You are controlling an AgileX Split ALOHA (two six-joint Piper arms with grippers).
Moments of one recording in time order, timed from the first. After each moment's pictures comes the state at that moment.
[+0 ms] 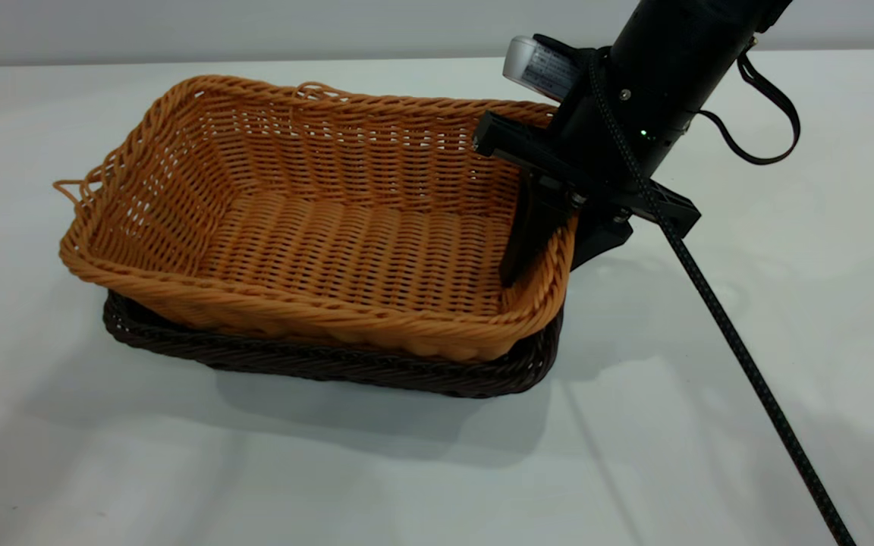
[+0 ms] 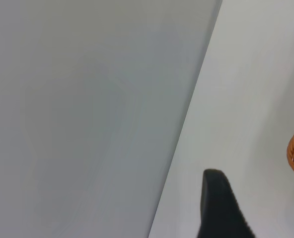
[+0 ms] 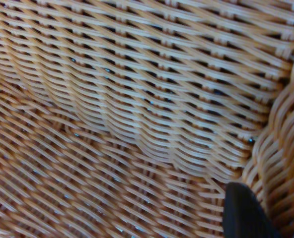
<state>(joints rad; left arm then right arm) -0.35 1.31 -1.38 -0.04 0.68 1.05 0.40 2.22 -1.28 0.80 0.83 -0.24</state>
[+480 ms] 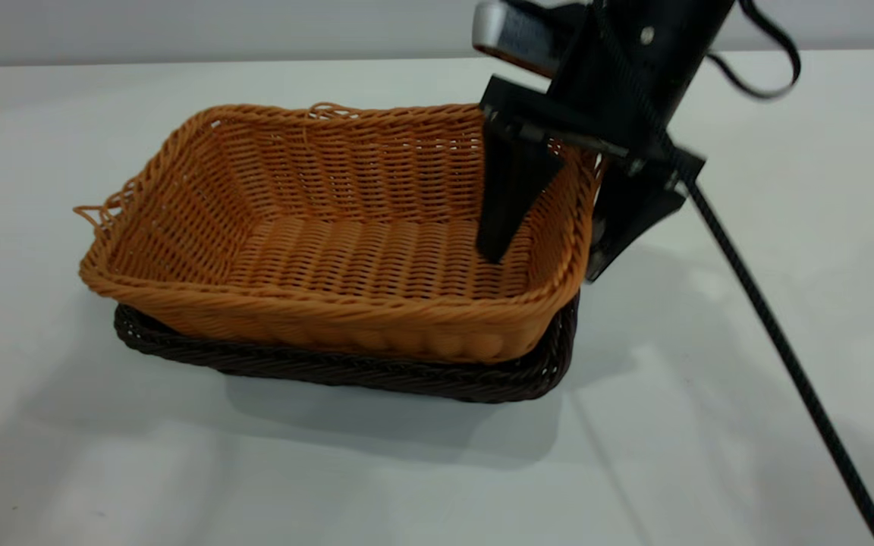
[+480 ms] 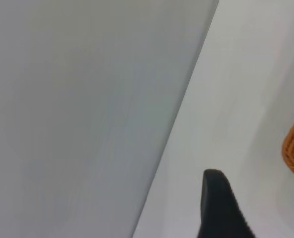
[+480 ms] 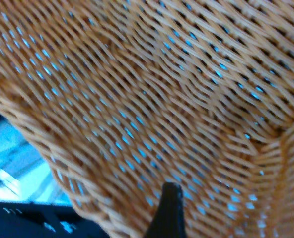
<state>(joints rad) -0.35 1.26 -1.38 -0.05 0.73 1.00 0.40 2.21 -1.42 0.65 1.13 -0.34</state>
